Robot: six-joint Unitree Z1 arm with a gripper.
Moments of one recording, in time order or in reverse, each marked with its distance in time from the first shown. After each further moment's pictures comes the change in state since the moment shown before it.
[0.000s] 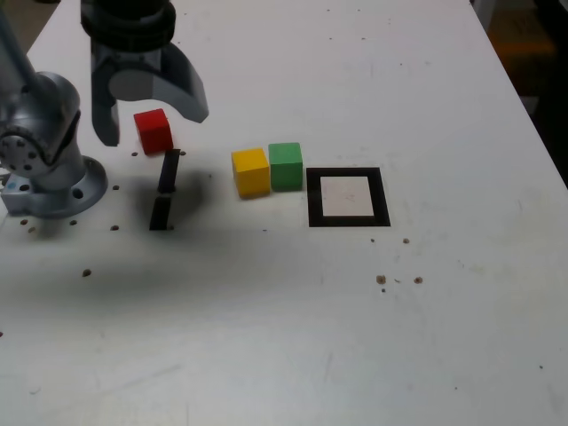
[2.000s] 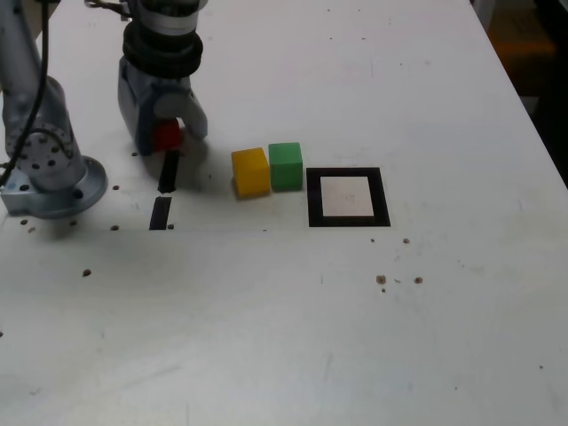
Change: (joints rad) arm 0.376 0.182 0.181 -0.373 0.114 0.130
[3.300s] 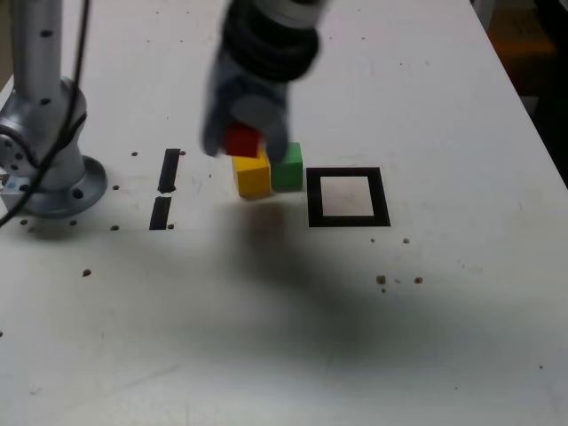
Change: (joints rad) arm -0.584 0.341 -0.821 0.623 -0.077 -0.144
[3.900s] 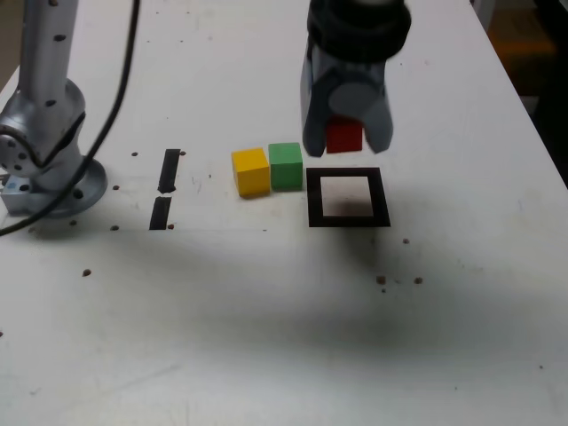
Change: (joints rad) arm 0.048 0.060 -0.157 -0.149 0.037 0.065
